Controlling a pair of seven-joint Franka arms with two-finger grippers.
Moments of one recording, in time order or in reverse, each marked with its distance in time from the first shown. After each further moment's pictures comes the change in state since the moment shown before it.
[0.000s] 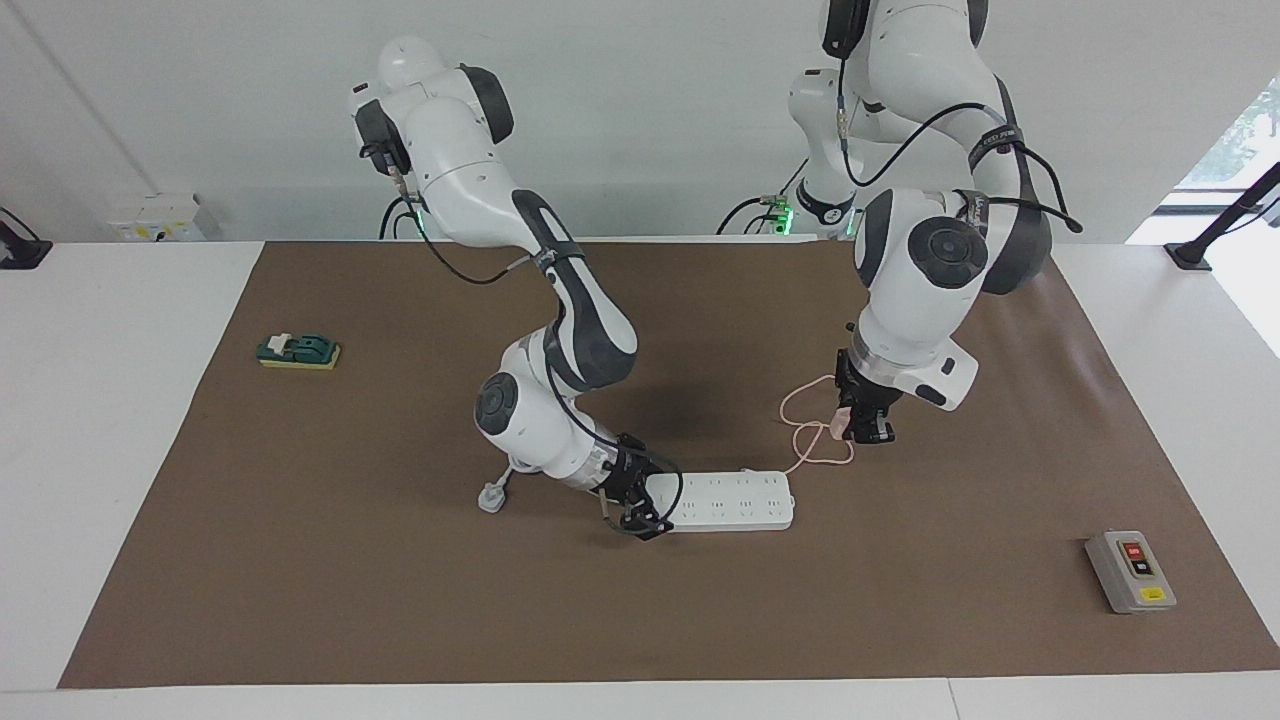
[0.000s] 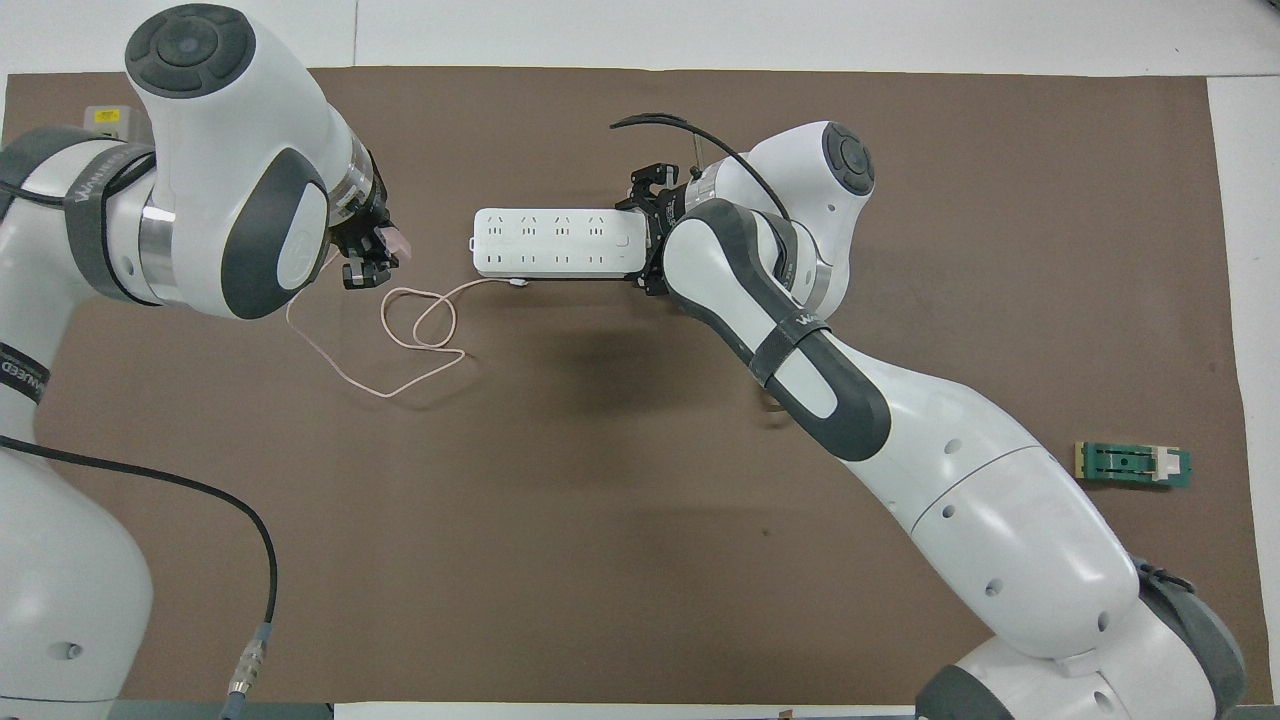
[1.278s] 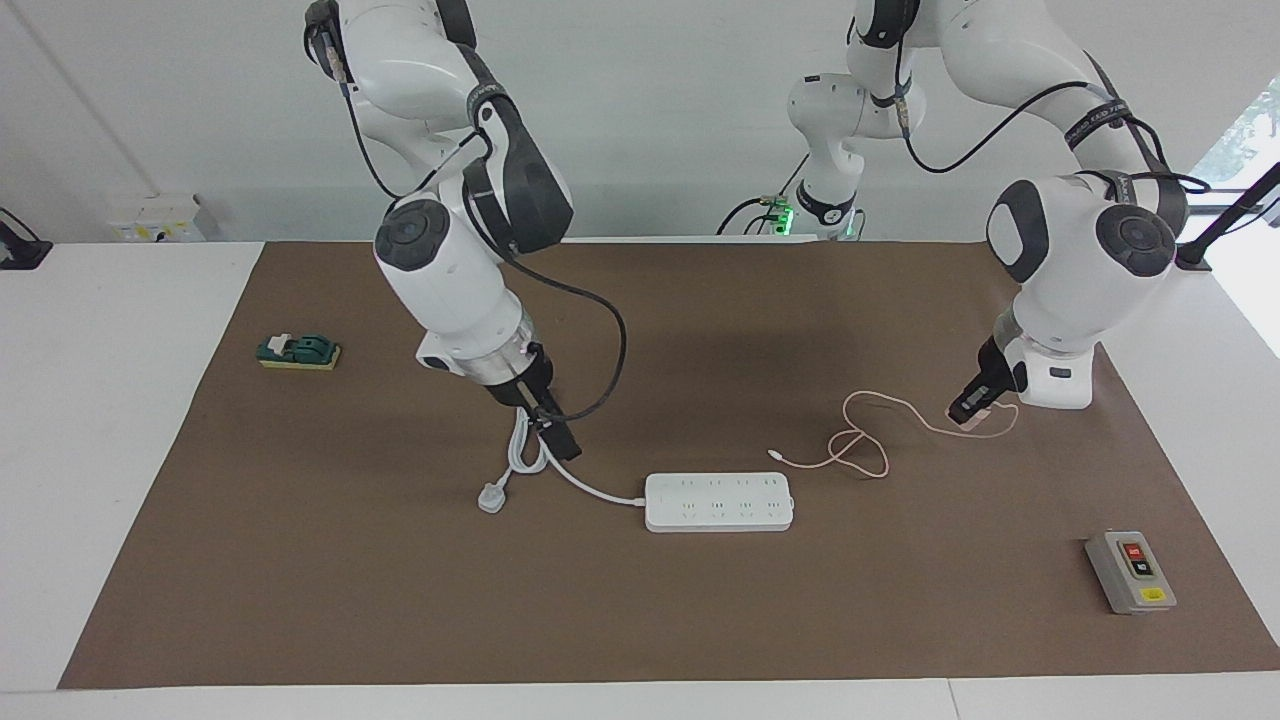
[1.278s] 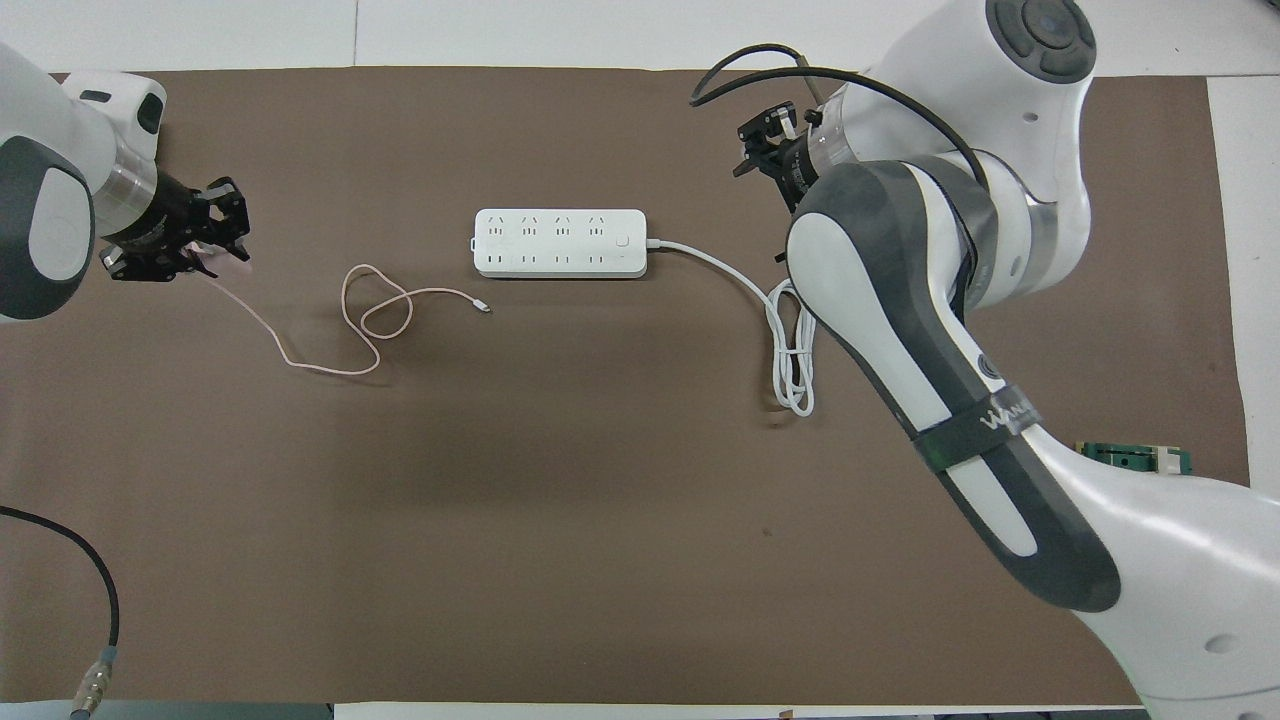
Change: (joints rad) left arm 0.242 -0.105 0.011 -0.140 0.003 -0.004 1.385; right arm -0.088 -0.416 -0.056 -0.080 -0.460 -0.432 -0.152
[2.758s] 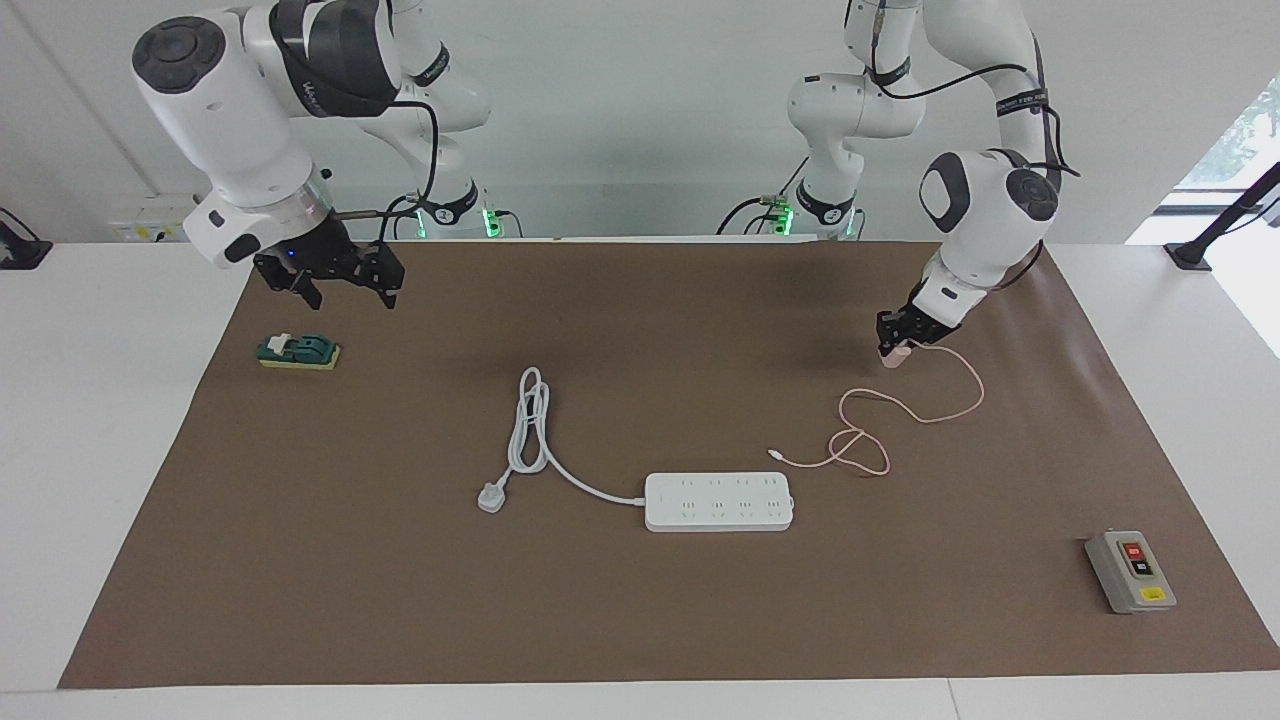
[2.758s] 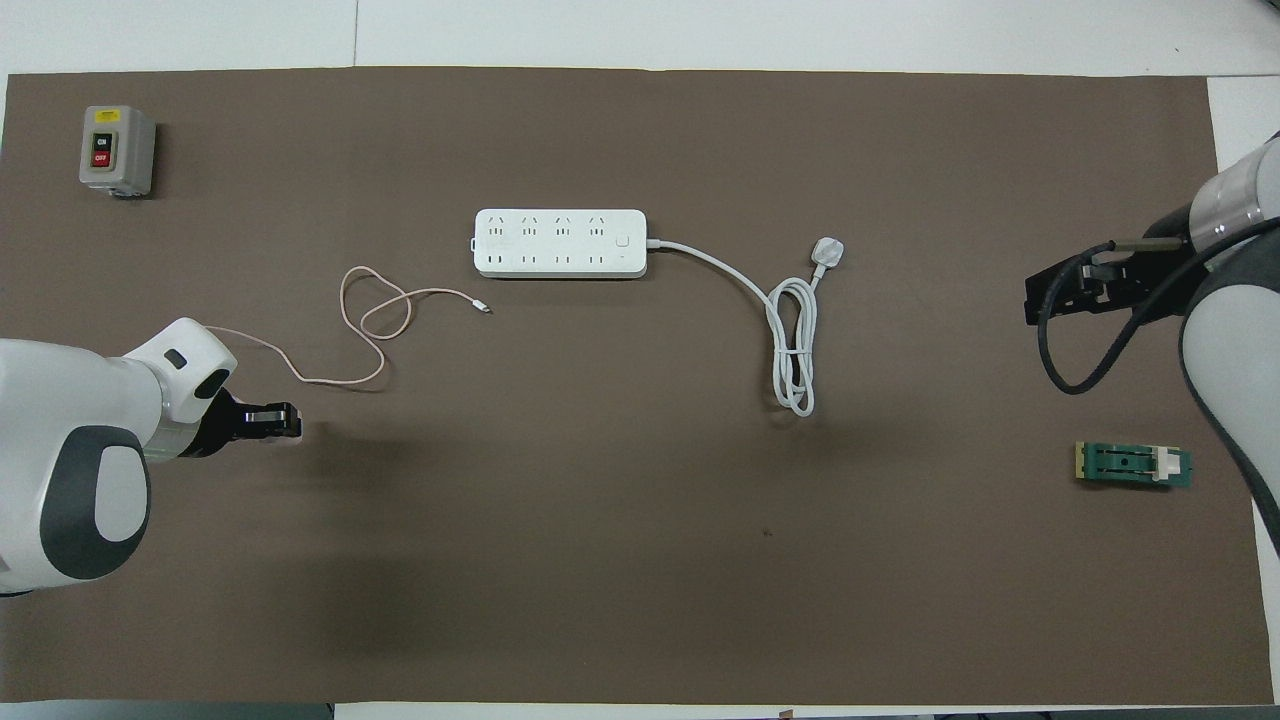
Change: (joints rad) left arm 0.025 -0.407 -0.007 -0.814 -0.112 0.440 0.535; right arm -0.102 -0.363 -0.161 -0.245 -0.160 -0.299 -1.211
